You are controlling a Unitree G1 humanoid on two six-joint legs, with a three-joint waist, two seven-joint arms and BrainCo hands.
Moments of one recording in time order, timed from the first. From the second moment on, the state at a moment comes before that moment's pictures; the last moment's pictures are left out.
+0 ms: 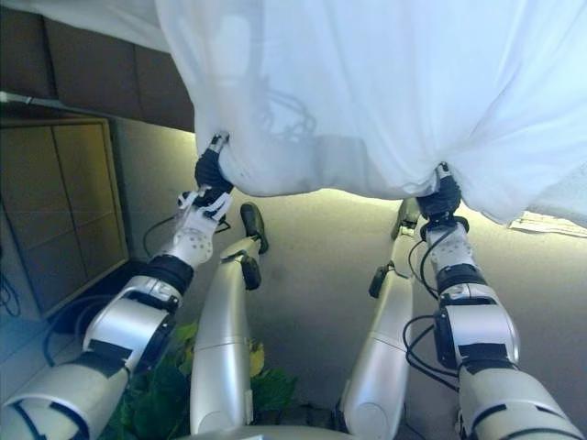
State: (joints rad) left arm -0.87 0.27 -0.27 0.97 -1.14 -0.22 -0.23; right arm -0.82 -0.45 -0.03 1.16 1.43 -0.02 0.29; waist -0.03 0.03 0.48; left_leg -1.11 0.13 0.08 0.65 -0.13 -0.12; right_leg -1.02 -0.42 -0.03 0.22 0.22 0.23
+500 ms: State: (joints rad) left arm -0.58 0.35 -0.14 1.14 -1.16 -0.09 -0.12; right arm -0.36 -0.46 -0.08 1.35 1.41 0.04 0.22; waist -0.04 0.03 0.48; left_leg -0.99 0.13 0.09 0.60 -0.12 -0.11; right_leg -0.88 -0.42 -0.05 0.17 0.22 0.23
